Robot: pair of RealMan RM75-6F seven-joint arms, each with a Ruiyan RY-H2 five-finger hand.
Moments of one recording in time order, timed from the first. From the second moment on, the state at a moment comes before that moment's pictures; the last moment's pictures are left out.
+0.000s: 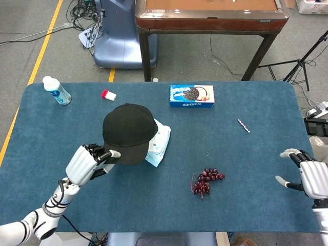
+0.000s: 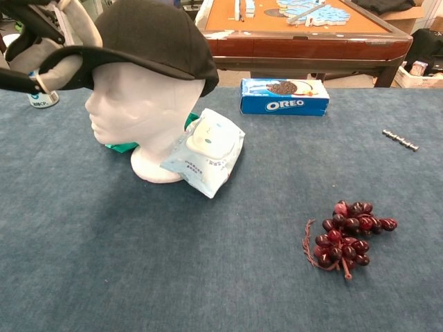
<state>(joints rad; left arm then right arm) -0.64 -1.51 0.01 -1.30 1.76 1.75 -0.08 0.09 -1.06 0.07 -1.59 -1.48 1.44 0.09</state>
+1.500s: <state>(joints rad) -0.62 -1.26 -0.19 -1.79 1.60 1.41 0.26 0.11 -1.06 0.07 -1.59 -1.46 1.41 0.07</state>
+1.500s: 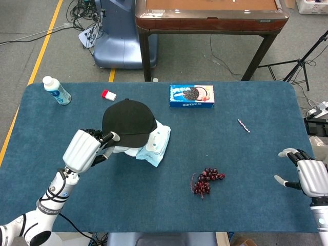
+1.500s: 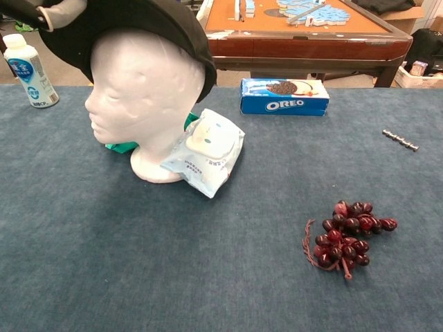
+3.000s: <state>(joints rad) -0.73 -1.27 -0.37 -1.62 1.30 1.26 0.32 0.11 -1.06 0.08 -1.59 -1.45 1.40 0.08</state>
